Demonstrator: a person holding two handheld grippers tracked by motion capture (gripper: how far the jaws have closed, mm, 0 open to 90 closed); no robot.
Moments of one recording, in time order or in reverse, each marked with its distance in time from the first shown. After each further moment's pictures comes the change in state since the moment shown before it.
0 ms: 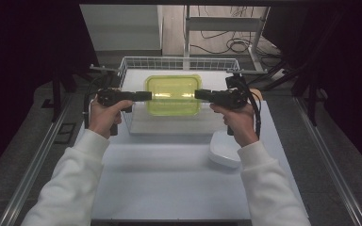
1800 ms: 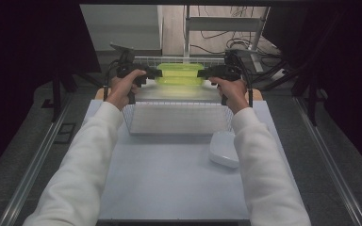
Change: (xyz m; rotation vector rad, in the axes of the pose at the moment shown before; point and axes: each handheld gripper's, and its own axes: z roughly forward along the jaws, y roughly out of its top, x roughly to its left) left arm 0.082 0.065 0.078 0.050 -0.074 -0.313; right arm -0.092 0.053 0.060 0.101 -0.109 0.398
